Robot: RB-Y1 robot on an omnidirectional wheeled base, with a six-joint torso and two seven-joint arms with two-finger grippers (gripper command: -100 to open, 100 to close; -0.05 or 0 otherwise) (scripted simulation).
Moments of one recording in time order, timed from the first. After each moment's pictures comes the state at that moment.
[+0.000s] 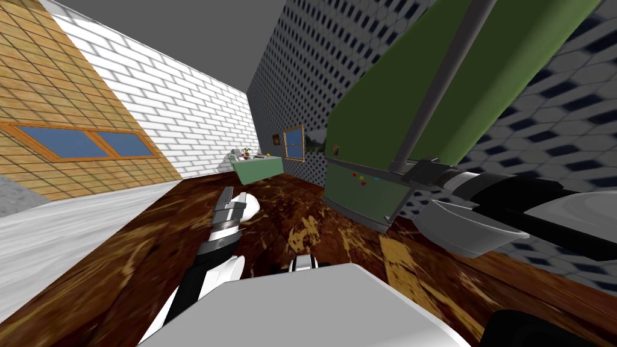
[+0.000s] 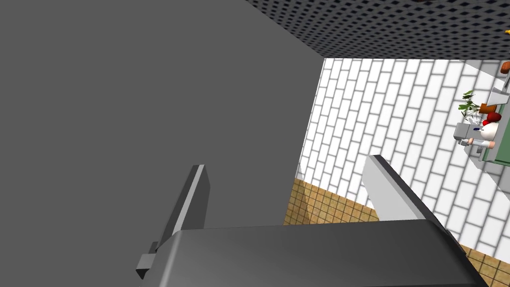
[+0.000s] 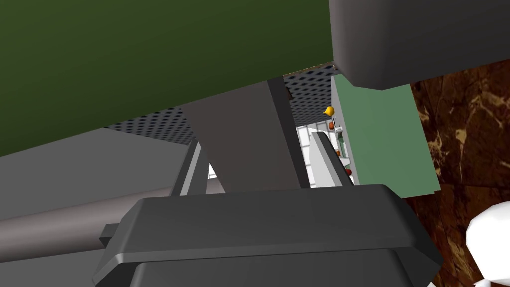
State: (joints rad) left arm 0.48 -0.02 0.04 -2.31 0.01 -0.43 -0.12; right arm 0.98 -1.11 -1.14 -2.10 0.86 -0.23 0.42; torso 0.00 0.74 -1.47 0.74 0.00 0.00
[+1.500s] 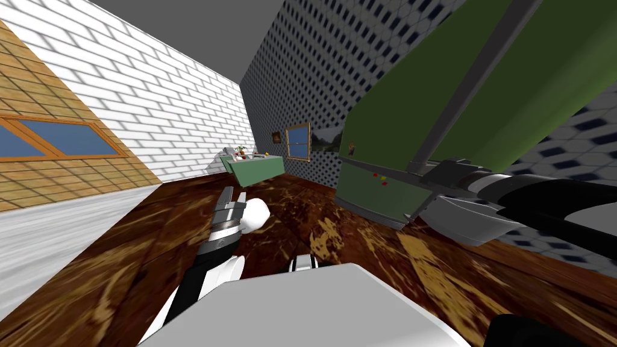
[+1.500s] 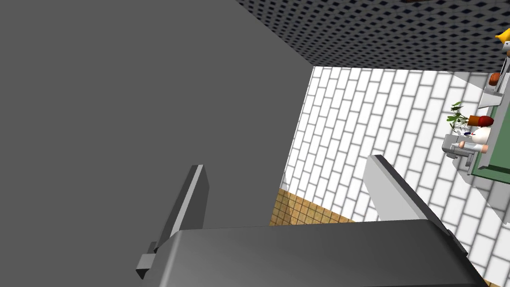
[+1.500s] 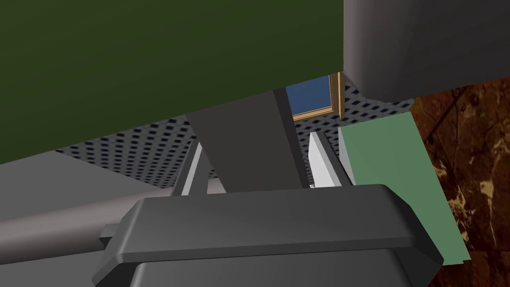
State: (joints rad) left arm 0.48 -0.02 0.04 -2.31 0.01 -0.43 -0.12; right arm 1.06 -1.10 -1.18 -1.99 0.88 -0.17 0.41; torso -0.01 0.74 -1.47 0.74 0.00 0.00
